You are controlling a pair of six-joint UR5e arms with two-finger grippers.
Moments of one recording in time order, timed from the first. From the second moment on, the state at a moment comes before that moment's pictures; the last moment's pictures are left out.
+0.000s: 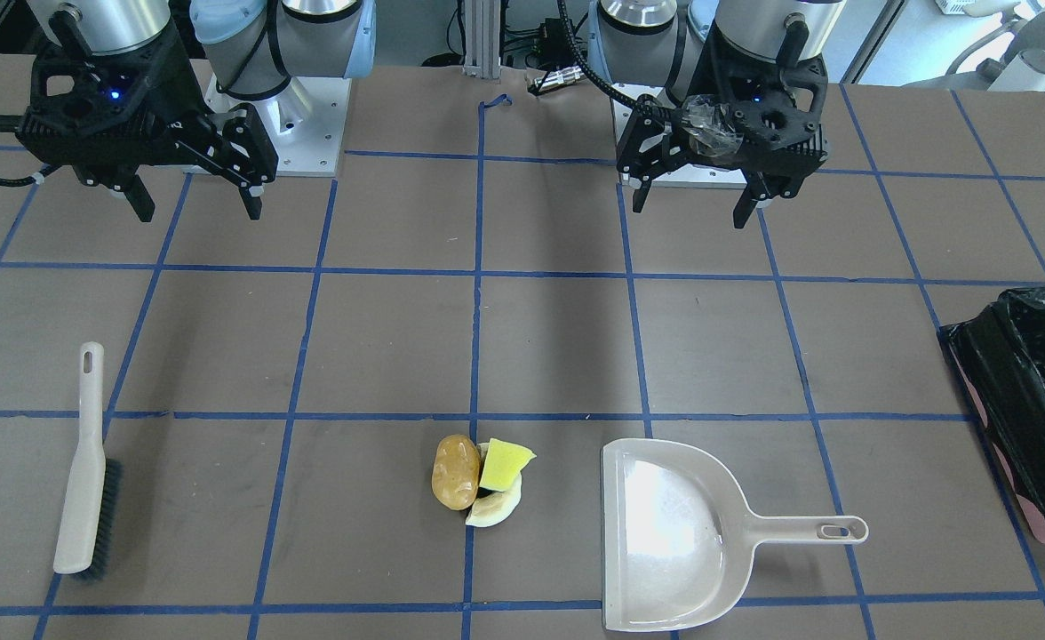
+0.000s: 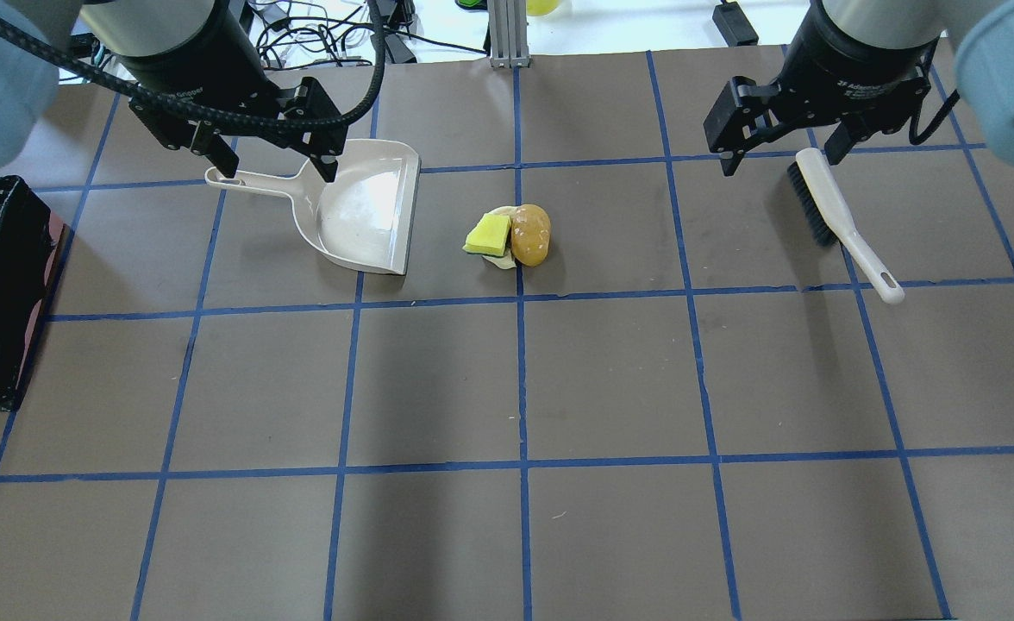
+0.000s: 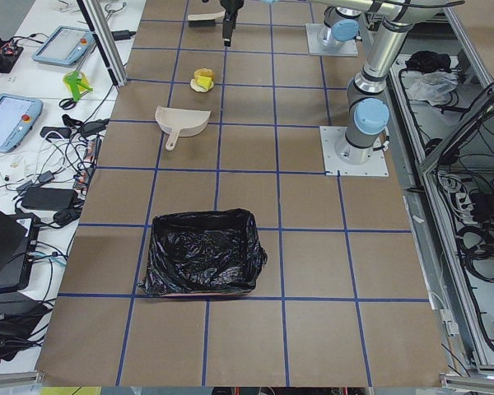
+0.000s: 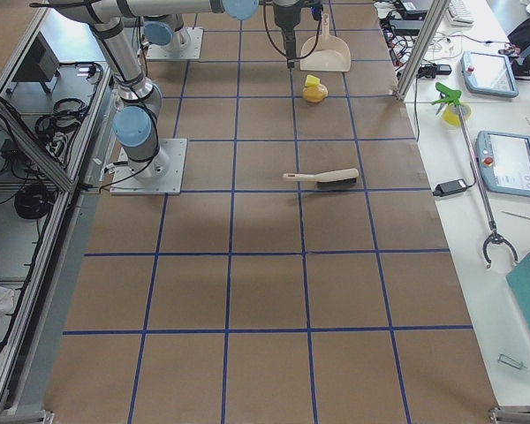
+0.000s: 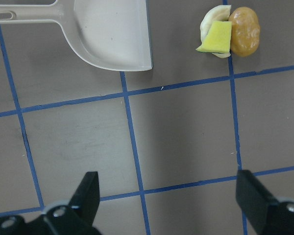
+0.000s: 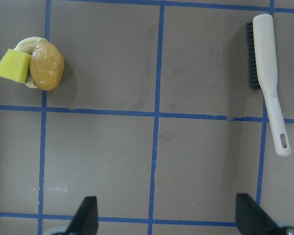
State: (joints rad) left arm -1.64 -1.58 -1.46 -1.59 1.54 0.05; right arm 1.58 -1.61 1.56 -1.63 -1.58 -0.05
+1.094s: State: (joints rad) left arm -1.53 -1.63 -1.50 -1.50 1.61 0.19; right arm 1.49 -1.61 1.60 -1.64 -1.59 -0.17
